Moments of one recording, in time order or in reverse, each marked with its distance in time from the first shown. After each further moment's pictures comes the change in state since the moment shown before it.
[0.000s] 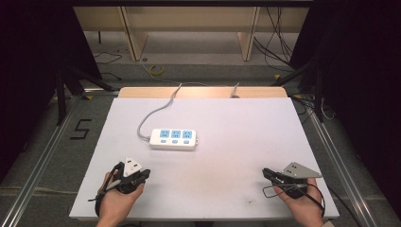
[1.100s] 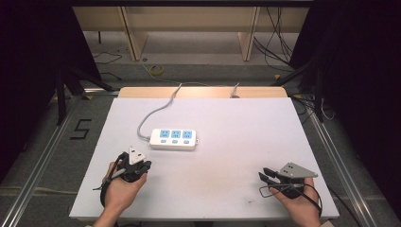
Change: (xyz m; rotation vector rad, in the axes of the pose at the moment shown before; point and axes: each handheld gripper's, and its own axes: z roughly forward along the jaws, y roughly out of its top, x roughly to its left) left arm 0.009 0.022 0.018 0.027 0.045 0.003; right arm 0.003 -0.002 0.008 0.025 0.005 0.006
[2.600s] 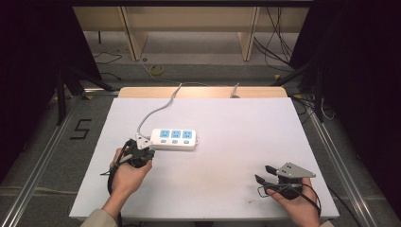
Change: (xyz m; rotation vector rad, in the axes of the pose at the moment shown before) left arm 0.006 0.033 0.019 0.023 0.032 0.026; right arm 0.003 0.000 0.003 -0.004 -0.002 0.002
